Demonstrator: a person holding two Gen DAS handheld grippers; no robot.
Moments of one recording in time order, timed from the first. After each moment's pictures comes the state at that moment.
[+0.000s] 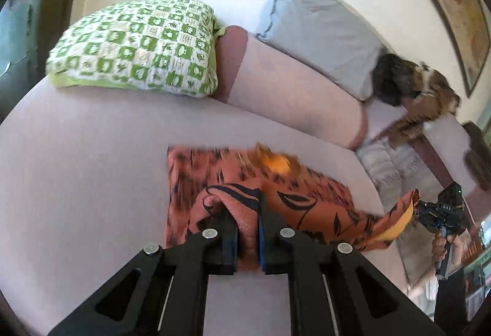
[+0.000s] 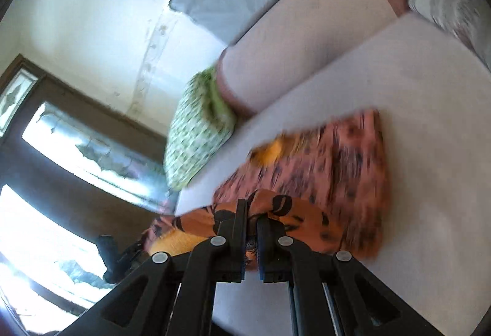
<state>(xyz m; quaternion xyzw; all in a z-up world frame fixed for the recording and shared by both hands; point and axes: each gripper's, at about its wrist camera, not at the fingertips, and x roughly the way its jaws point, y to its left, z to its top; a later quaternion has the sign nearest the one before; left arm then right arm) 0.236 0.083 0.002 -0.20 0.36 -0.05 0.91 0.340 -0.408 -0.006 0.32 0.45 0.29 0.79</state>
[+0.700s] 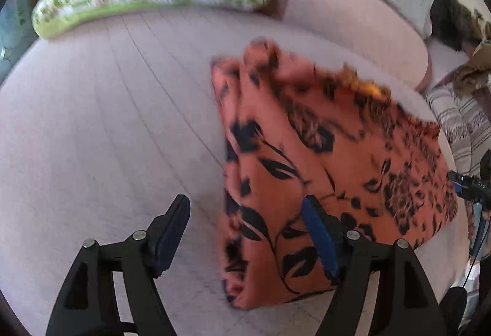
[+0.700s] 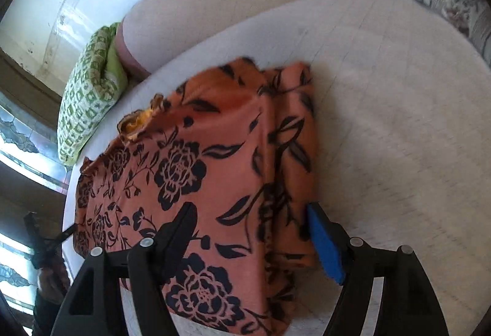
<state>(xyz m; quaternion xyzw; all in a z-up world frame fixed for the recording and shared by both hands) 0.297 0.104 -0.153 -0.13 0.50 0.00 0.86 0.384 -0.361 -0.146 0.17 0.55 0.16 0.80</state>
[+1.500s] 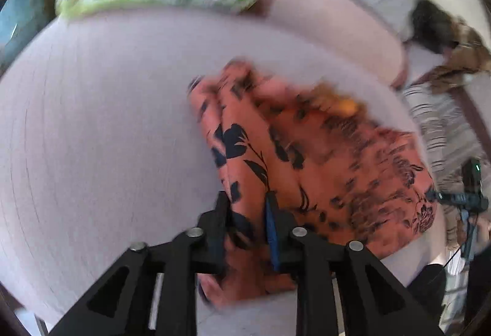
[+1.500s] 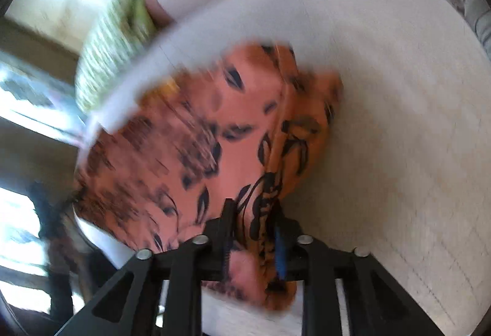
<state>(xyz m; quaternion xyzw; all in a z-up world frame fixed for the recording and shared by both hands) 0.200 0.097 -0.127 -0.17 0.50 0.00 0.85 0.297 -0.367 -0.125 0.11 0.63 0.20 0.74</state>
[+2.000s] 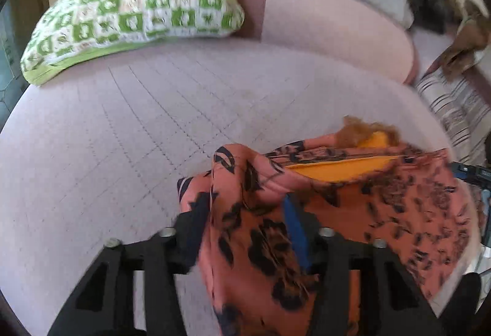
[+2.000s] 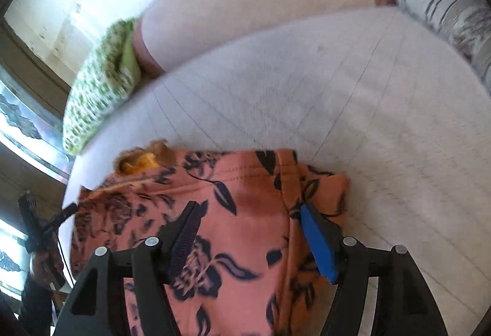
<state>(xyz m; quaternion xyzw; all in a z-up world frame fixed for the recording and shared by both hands) 0.319 0.091 -0.124 -0.07 0.47 -0.01 0.88 0.377 -0.341 -0.121 0.13 0.53 0.17 0.82</state>
